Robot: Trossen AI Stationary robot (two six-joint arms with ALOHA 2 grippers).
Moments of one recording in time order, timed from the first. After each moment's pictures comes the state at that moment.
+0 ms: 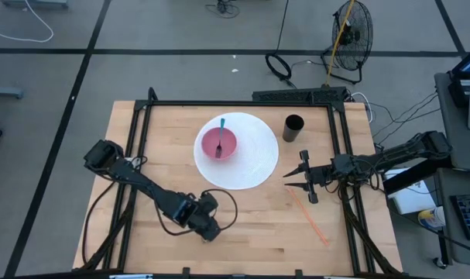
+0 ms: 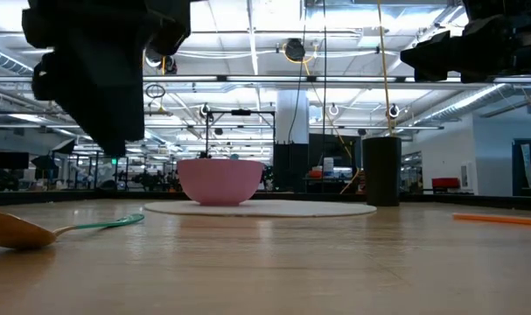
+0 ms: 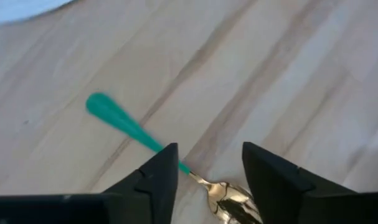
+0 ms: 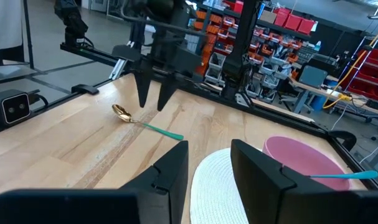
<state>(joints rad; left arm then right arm) -0.53 1.79 1.23 -0.67 -0.21 -1.24 0.21 0.72 0.14 0.53 0.02 -0.25</state>
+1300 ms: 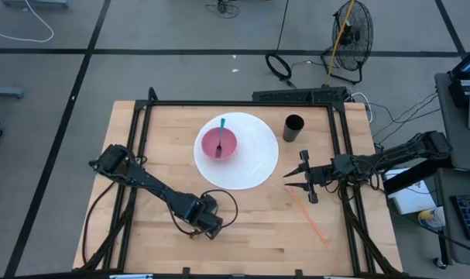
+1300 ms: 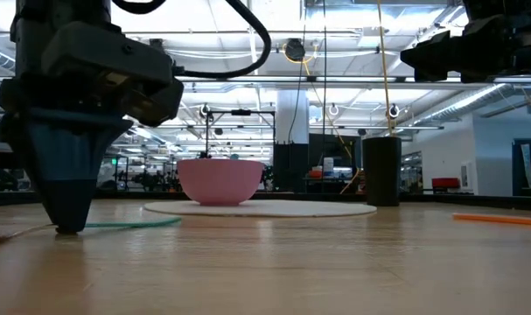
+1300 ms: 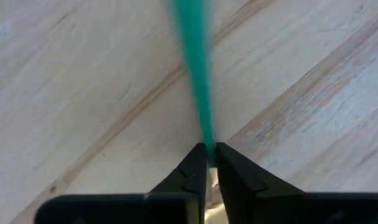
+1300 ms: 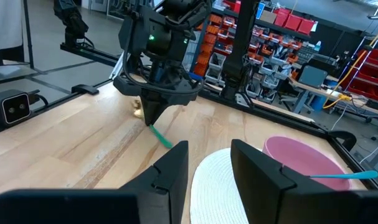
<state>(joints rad) -0.47 1.92 1.20 -0.67 -0.02 -1.33 0.21 0.72 0.14 0.53 0.02 -0.25</state>
